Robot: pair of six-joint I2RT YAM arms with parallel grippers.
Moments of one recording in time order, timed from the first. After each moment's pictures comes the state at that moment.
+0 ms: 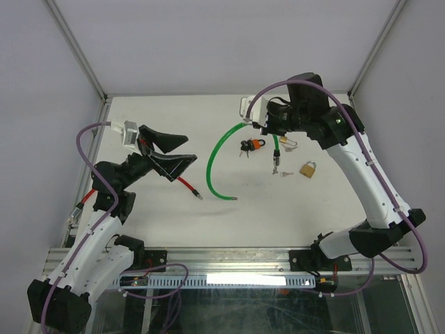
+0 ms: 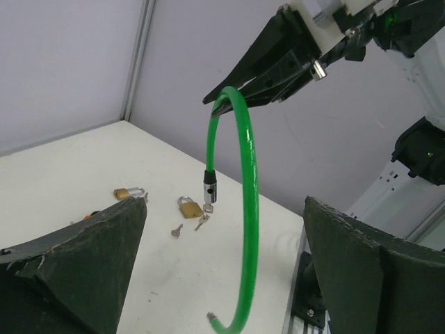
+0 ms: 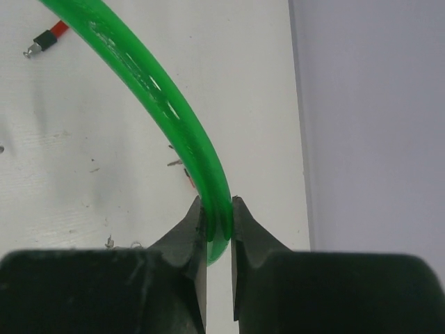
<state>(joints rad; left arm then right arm) -0.29 0.77 0.60 0.62 0.72 -0.68 0.57 1.42 1.83 -1.05 -0.35 -0.97</state>
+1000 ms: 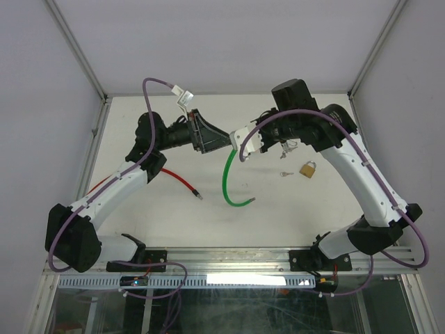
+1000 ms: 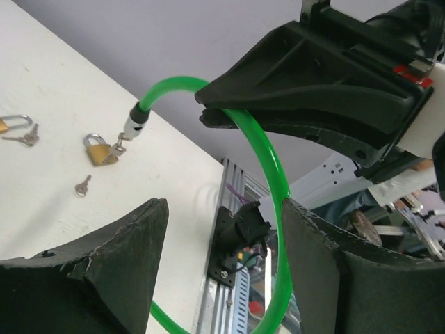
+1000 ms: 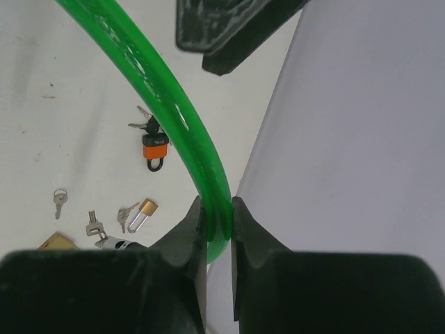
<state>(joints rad) -0.48 1.28 0.98 0.50 0.83 -0.84 0.69 1.45 1.91 -1.22 -0.23 -1.43</state>
